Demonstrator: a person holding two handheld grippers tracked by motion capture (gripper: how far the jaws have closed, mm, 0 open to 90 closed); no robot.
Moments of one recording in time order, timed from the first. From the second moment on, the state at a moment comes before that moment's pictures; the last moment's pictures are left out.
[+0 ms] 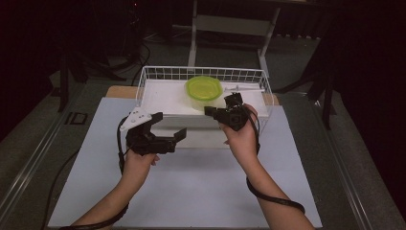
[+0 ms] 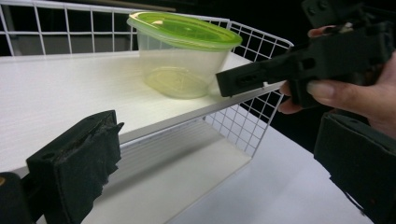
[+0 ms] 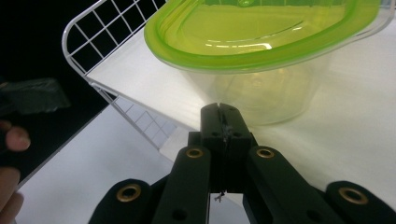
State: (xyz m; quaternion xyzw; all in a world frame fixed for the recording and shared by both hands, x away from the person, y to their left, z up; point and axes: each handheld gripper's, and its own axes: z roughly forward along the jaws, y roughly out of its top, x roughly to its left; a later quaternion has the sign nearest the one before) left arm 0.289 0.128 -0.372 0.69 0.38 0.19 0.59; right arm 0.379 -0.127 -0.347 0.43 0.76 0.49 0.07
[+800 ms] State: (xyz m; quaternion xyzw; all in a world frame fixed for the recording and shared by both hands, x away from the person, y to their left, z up) left arm 0.276 0.118 -0.382 0.70 0.32 0.19 0.61; right arm 0.348 -0.130 -0.344 0.37 0.77 0.51 0.11
